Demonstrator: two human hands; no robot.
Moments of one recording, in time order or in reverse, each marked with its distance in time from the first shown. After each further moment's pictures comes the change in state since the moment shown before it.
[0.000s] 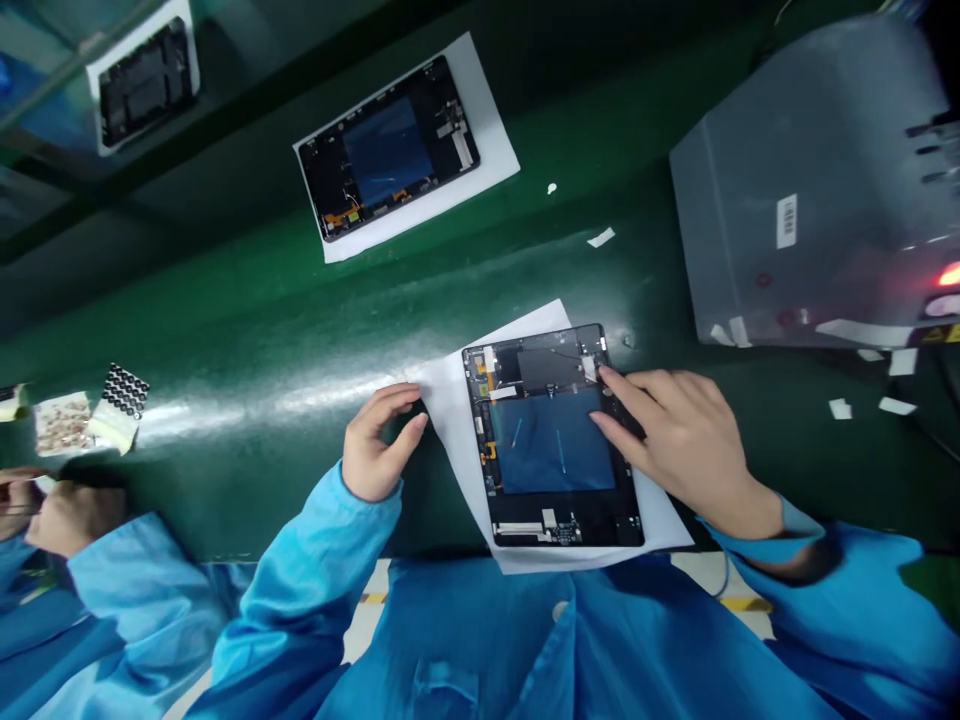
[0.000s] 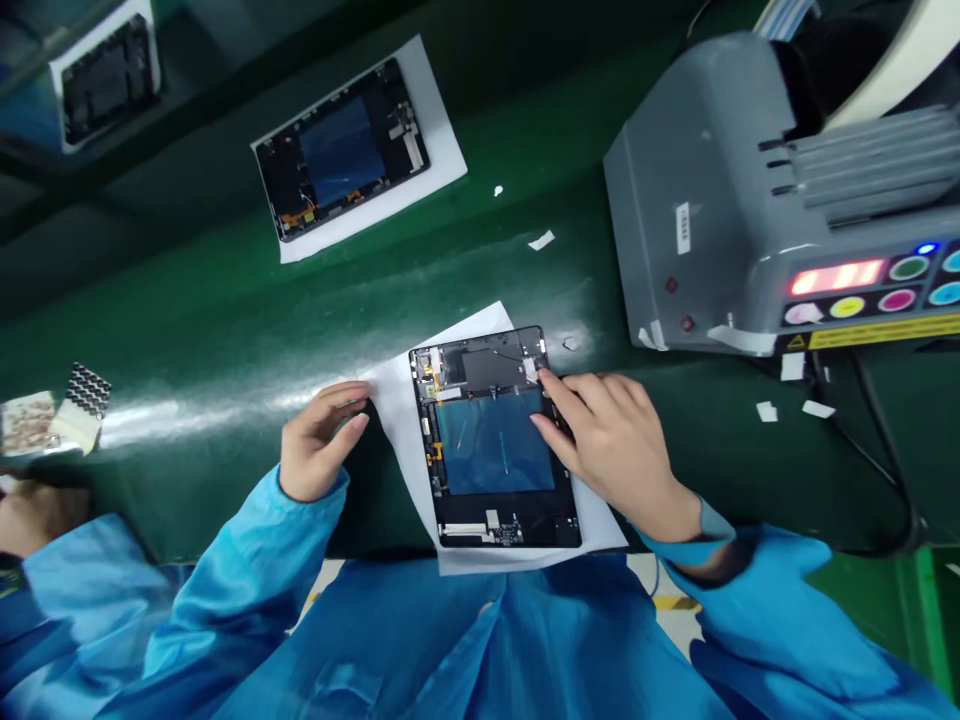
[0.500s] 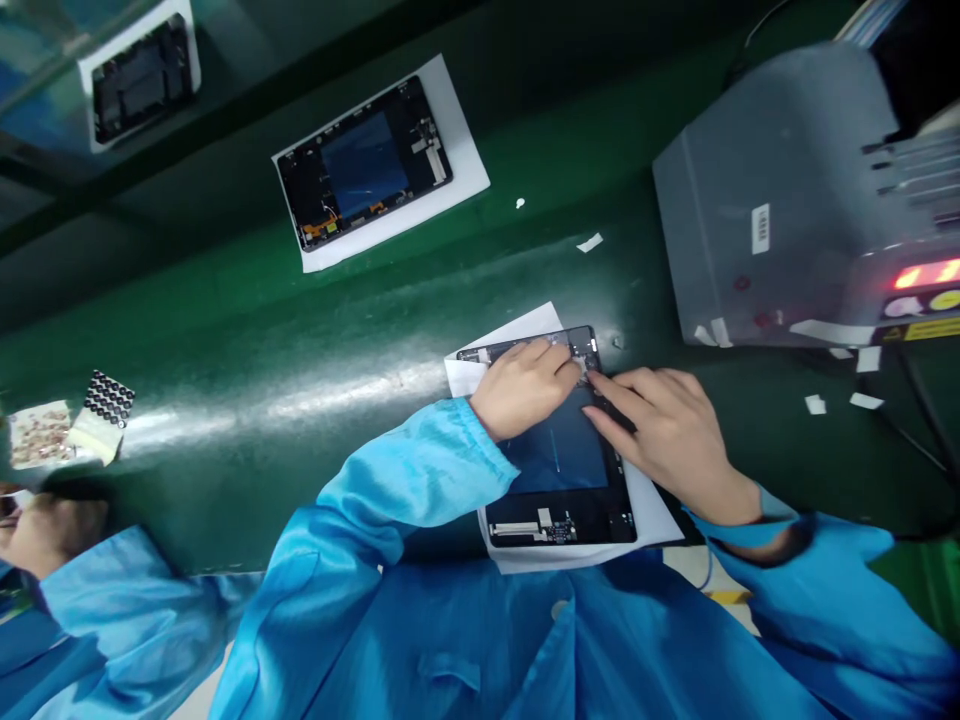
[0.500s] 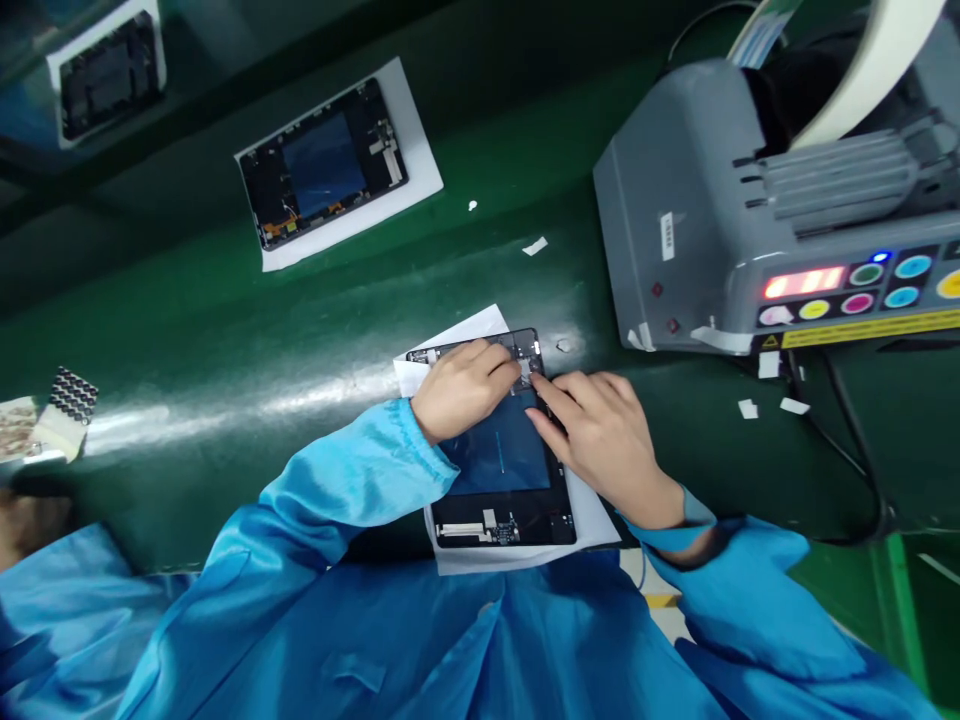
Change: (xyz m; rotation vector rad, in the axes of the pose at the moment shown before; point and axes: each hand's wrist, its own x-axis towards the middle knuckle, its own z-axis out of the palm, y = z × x) left_hand 0.087 0.053 0.132 0.718 -0.496 0.646; right_hand 0.004 0.003 0.004 0.076 0.026 0.001
